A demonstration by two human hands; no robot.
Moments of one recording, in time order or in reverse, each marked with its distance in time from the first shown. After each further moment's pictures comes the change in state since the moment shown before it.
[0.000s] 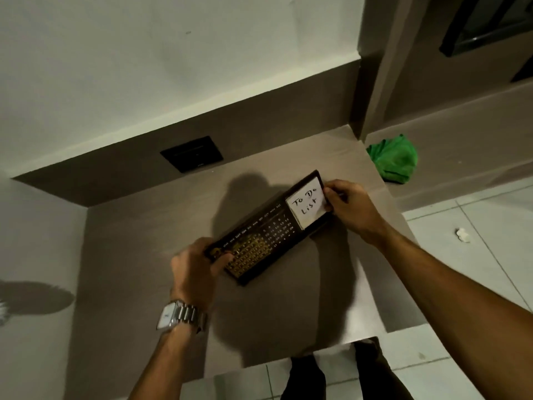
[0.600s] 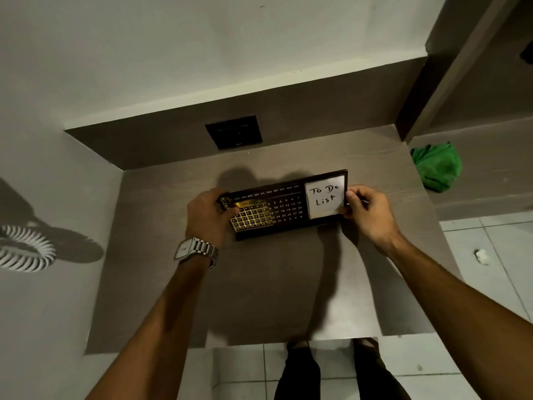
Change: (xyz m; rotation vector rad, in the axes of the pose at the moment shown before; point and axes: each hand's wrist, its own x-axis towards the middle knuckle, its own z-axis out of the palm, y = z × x) left_hand 0.052 -0.038 -0.016 -0.145 0.054 -0.140; right_hand -0.018 -0.016 0.042 0.094 0.014 0.133
